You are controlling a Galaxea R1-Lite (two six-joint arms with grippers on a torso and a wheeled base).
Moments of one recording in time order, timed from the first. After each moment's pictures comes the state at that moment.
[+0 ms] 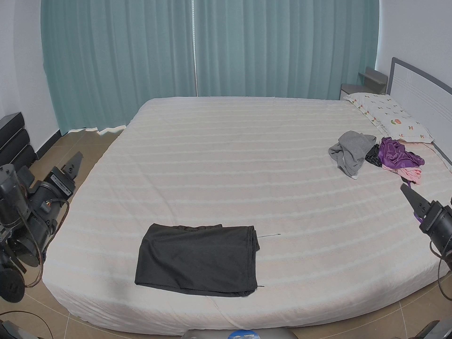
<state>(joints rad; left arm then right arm) -0.21 1.40 -0.31 -1.06 0.39 -0.58 0.16 1.15 -0.10 -1.01 -0.04 0.47</state>
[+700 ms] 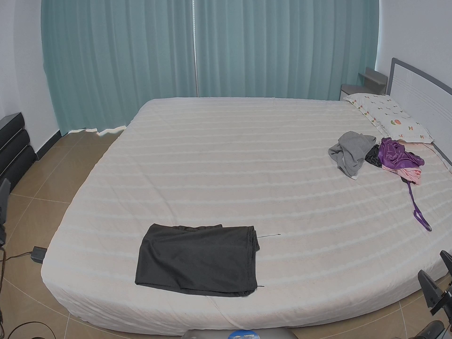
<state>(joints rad) -0.25 0.68 -0.20 -0.66 0.59 -0.23 0.12 0.32 -0.08 -0.16 0.07 0.10</state>
